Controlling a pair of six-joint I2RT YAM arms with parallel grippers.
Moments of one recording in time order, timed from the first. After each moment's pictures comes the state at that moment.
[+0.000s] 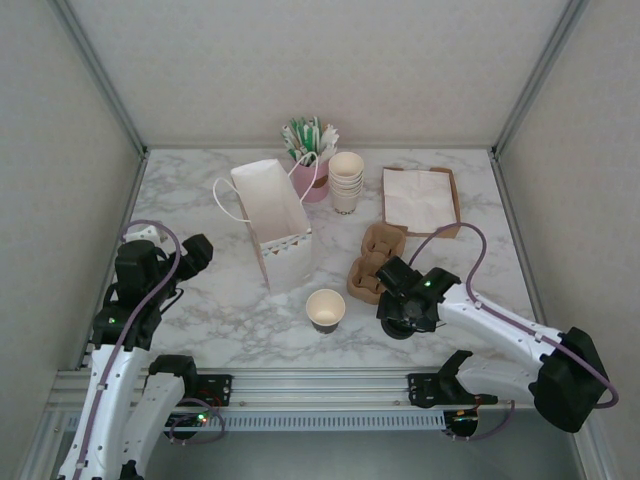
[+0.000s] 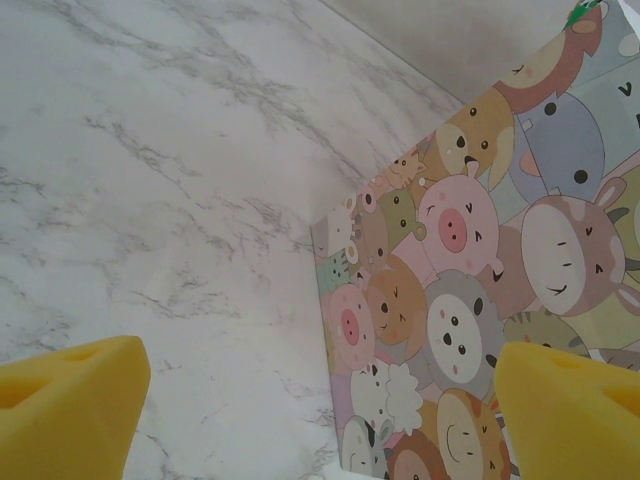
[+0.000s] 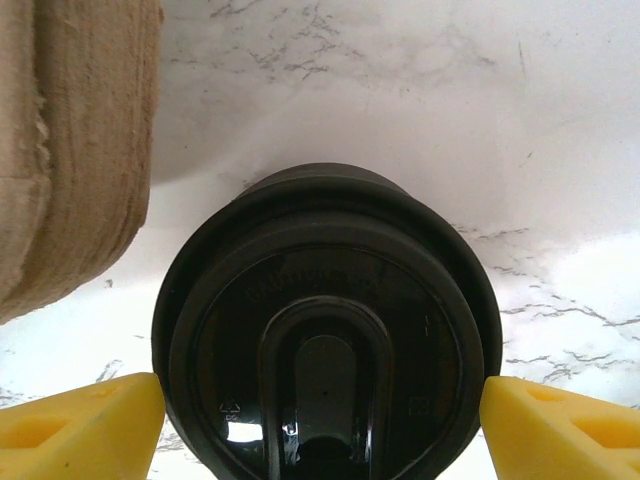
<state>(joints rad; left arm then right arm) -0.06 0.60 0.73 -0.66 0.06 -0.58 0.78 1.12 0.72 -1.00 0.15 0.96</state>
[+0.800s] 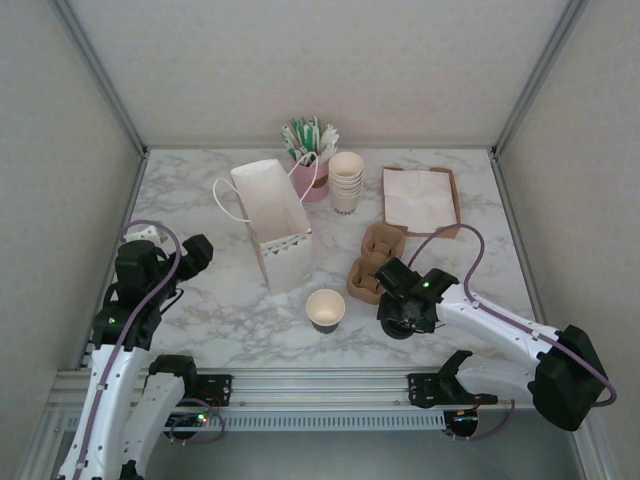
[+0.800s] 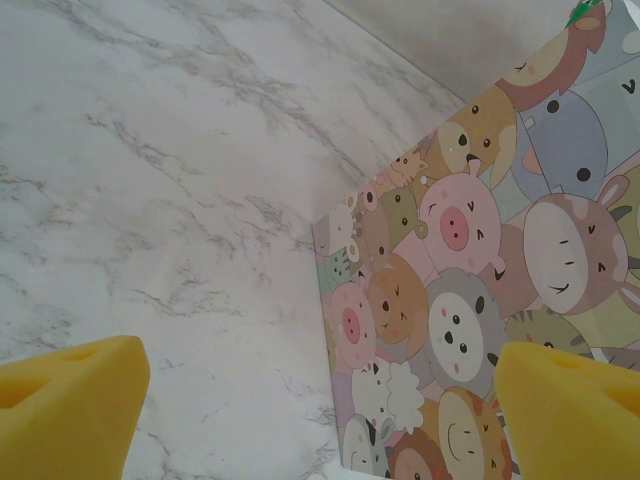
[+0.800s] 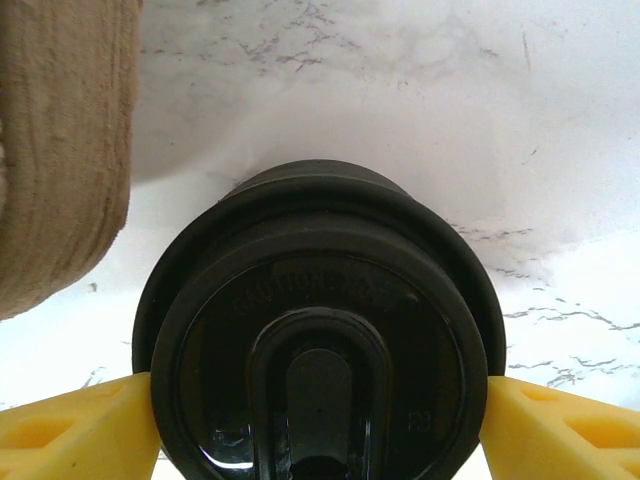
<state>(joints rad) -0.06 0.60 0.73 -0.66 0.06 -0.58 0.78 1.13 0.70 -0.98 0.15 0.96</state>
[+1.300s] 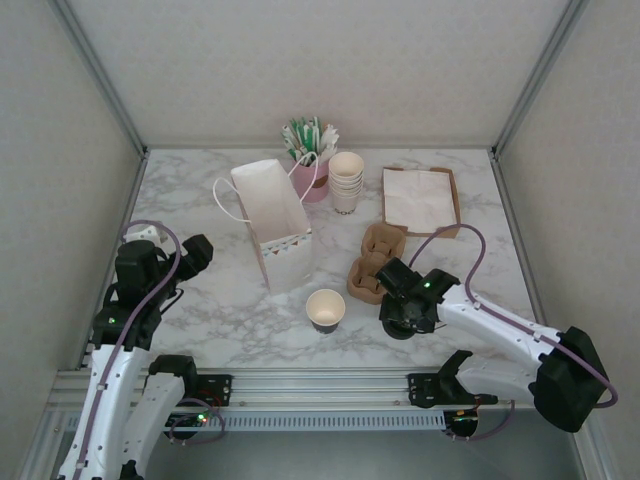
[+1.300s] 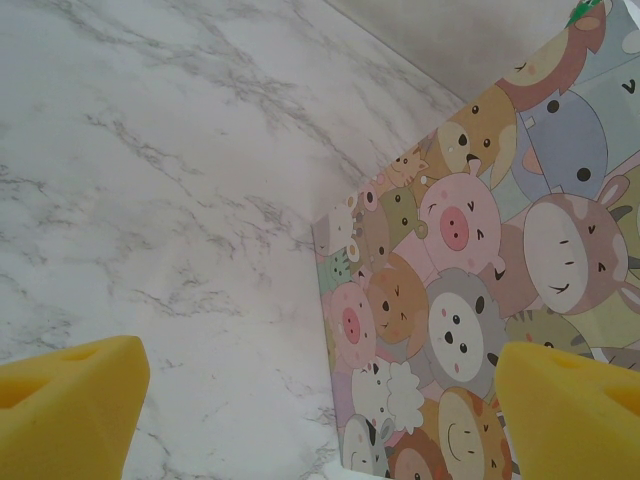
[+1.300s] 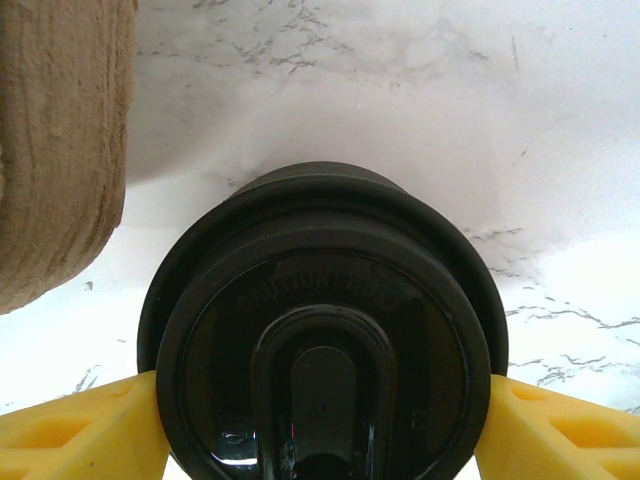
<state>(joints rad) -0.06 0.60 0.73 -0.66 0.06 -0.58 0.78 1.11 0.70 -1.00 0.16 0.96</state>
